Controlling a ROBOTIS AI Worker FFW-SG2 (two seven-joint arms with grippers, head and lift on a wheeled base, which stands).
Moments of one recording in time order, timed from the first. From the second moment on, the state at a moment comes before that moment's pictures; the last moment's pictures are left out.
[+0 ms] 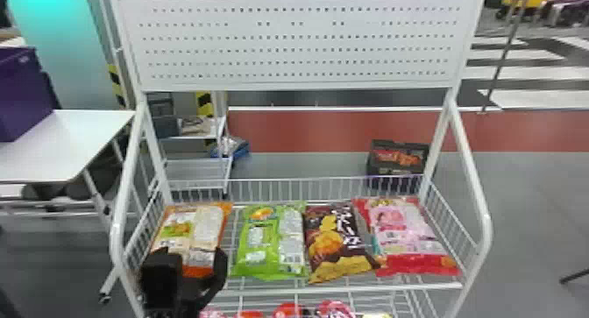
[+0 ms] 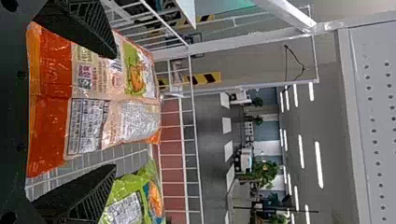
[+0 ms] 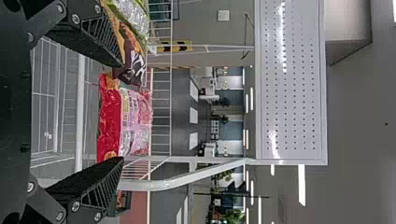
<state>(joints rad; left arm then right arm) 0.11 0.32 -0.30 -1.70 0.24 0.13 0.42 0.80 -0.23 0.02 -2.09 -0.15 -0.28 -0.02</state>
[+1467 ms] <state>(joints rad) 0.05 0.32 -0.28 -1.59 0.29 0.16 0.43 0.81 -0.23 0.02 -2.10 -0.15 -0.29 -0.02</state>
